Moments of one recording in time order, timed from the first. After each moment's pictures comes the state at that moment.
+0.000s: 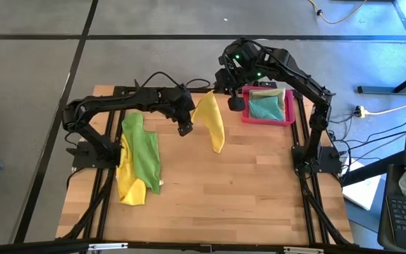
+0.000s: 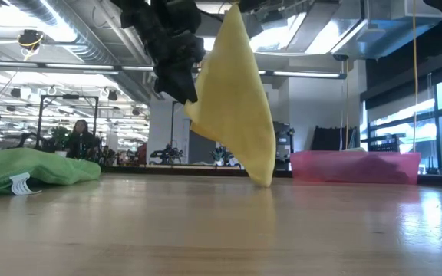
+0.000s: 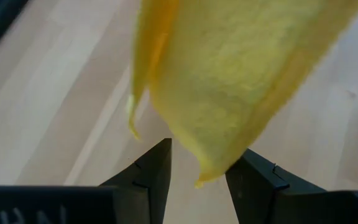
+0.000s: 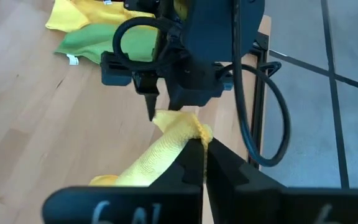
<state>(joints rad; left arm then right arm) 0.38 1.56 1.24 -0.68 0.11 -0.12 -0.38 1.88 2.36 -1.26 -0.26 -0.61</state>
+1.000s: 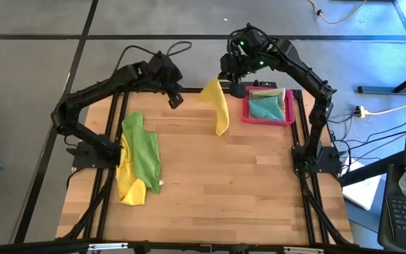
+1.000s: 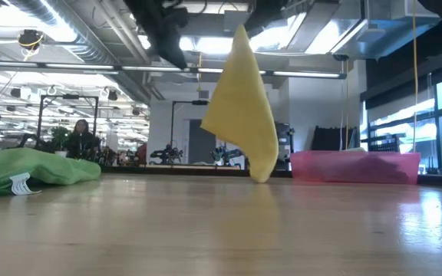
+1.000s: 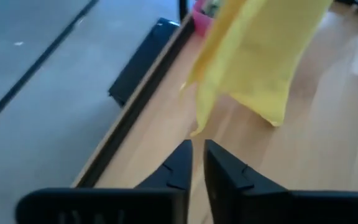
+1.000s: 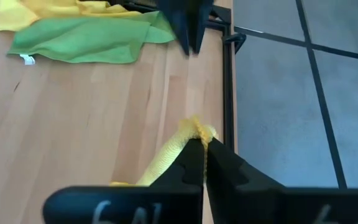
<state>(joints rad) 0.58 1.45 1.45 -0.80 0.02 0.08 -0.52 1.89 2.33 -1.24 -0.26 -0.58</state>
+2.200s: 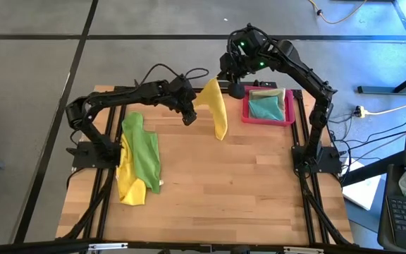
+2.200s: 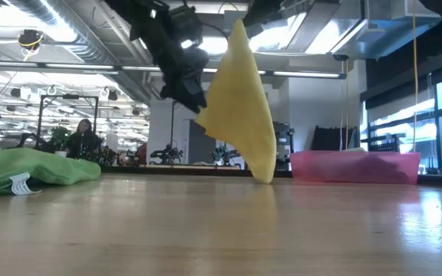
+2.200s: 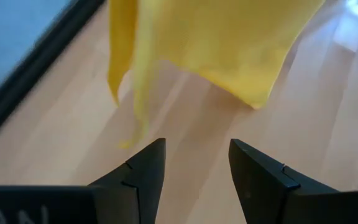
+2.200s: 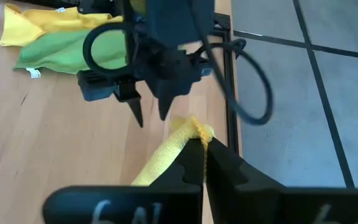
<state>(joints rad) 0.47 1.61 1.27 -0.58 0.10 -0.11 -0.50 1.88 2.34 -1.22 -0.26 -0.52</state>
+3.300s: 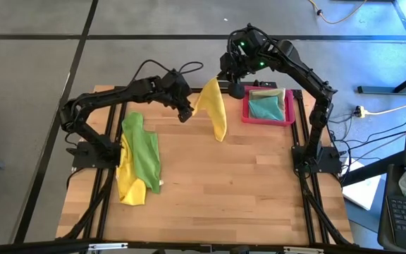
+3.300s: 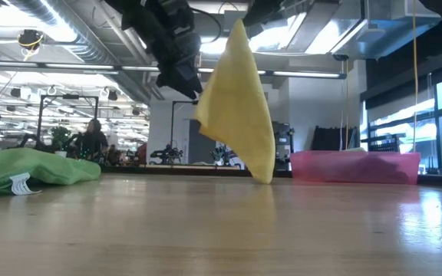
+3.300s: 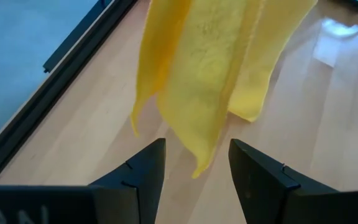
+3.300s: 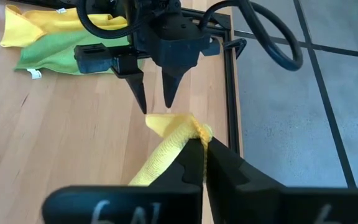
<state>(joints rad) 0.50 1.52 1.27 -0.59 0.13 -0.07 -0.51 1.88 2.34 -1.23 -0.27 -0.52</state>
